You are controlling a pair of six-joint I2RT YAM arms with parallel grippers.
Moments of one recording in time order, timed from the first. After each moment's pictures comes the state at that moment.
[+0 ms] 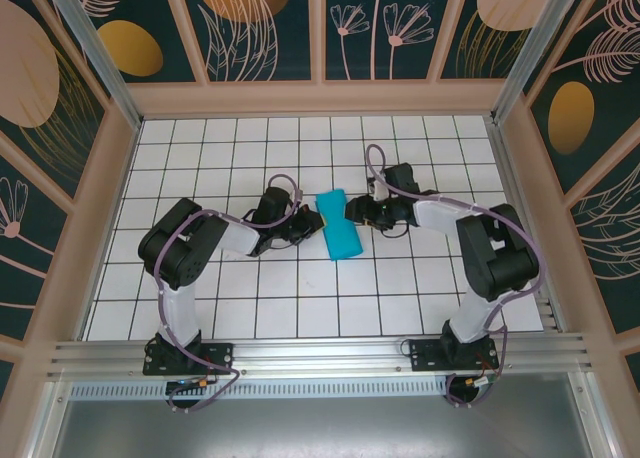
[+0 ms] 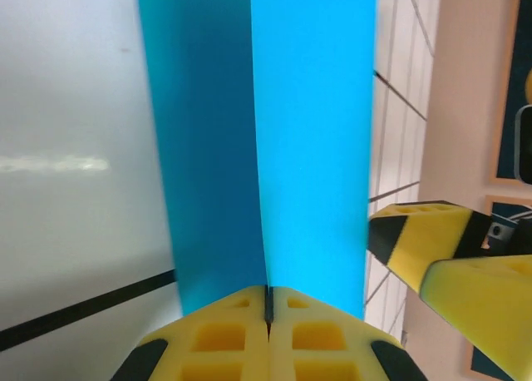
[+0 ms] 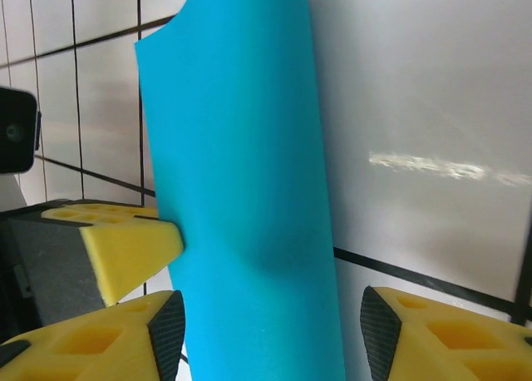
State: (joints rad) left arm -0.57 1.95 0.80 0.54 0.49 -1.13; right arm 0.39 1.73 0.94 -0.19 -0.53 0.51
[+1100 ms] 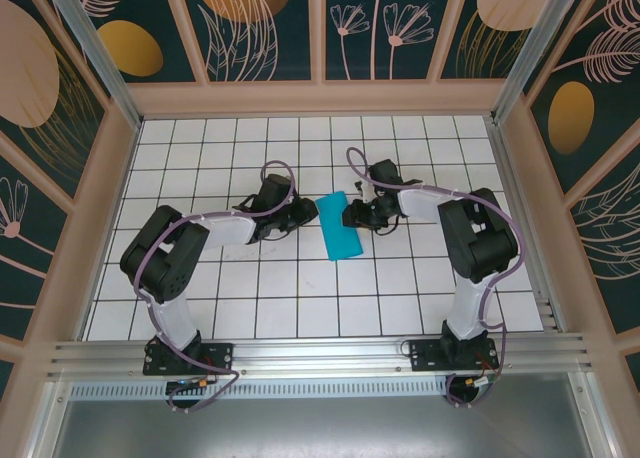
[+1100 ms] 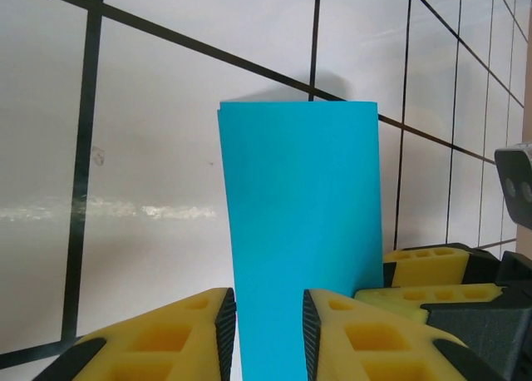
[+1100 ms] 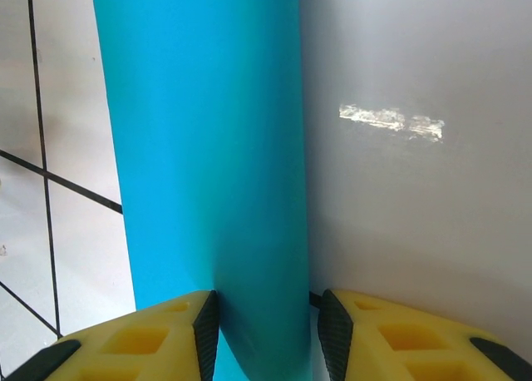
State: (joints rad) left arm -0.58 1.82 0.92 0.16 0.25 -0.97; right arm 0.42 1.89 1.09 -0.36 -0.45 0.36
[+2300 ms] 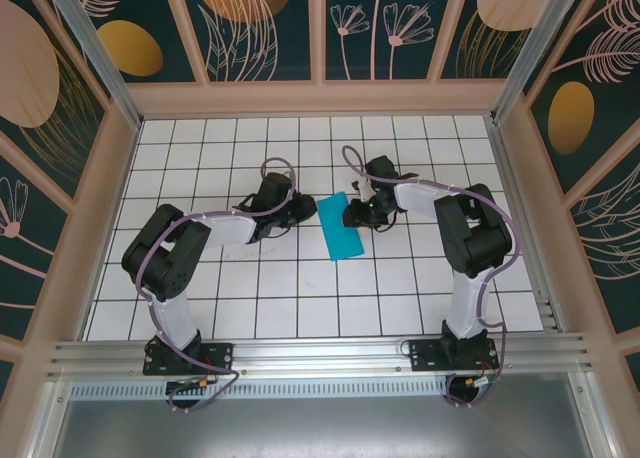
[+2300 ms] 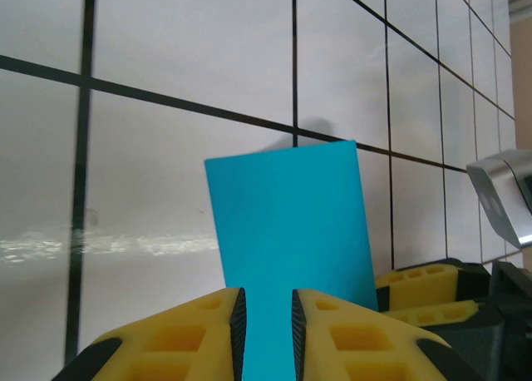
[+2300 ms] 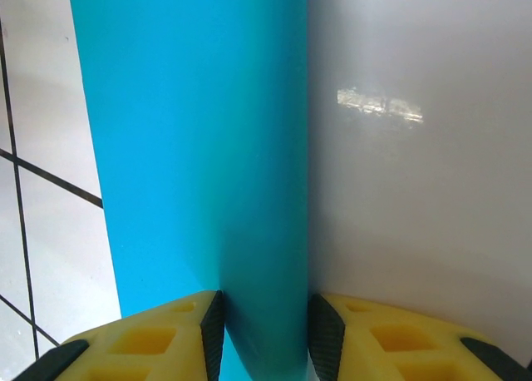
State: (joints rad) left arm -0.57 1.84 0.92 0.24 0.23 -0.91; right arm 0.43 1.94 1.17 -0.47 -0.43 0.28
